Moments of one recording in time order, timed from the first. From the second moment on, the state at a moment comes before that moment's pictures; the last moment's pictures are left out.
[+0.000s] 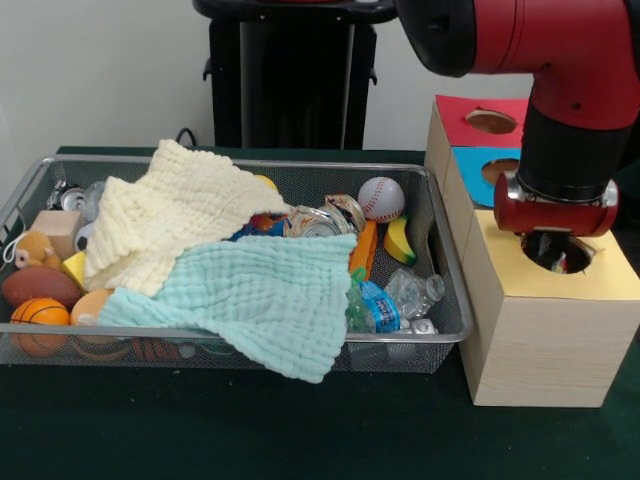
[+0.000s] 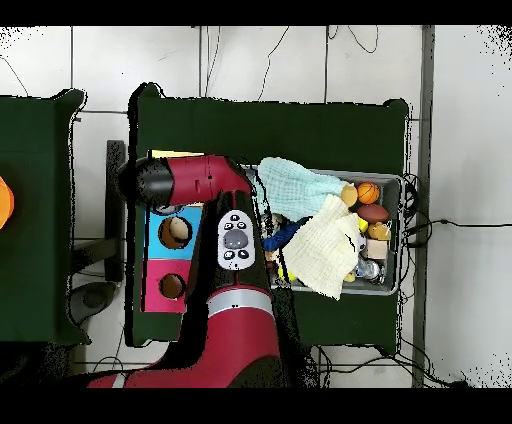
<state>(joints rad) 0.04 -0.40 0.03 1.26 -0.03 0.71 1.94</state>
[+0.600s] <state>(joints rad) 0.04 -0.36 0.02 1.20 -0.04 0.70 1.94</state>
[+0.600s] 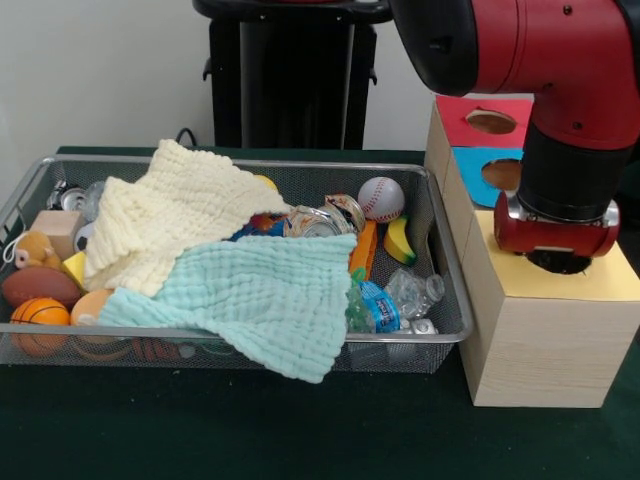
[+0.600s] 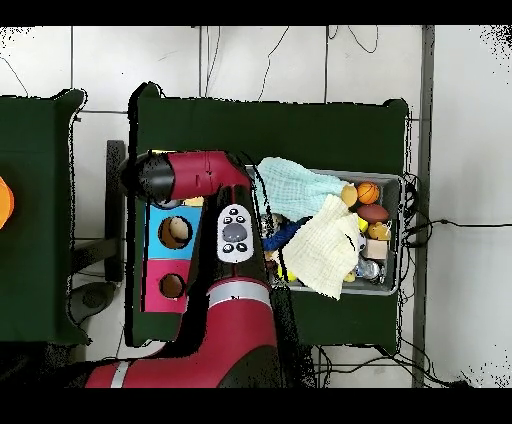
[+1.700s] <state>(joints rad) 0.07 -0.33 -0.01 1.15 -0.05 0.70 1.94</state>
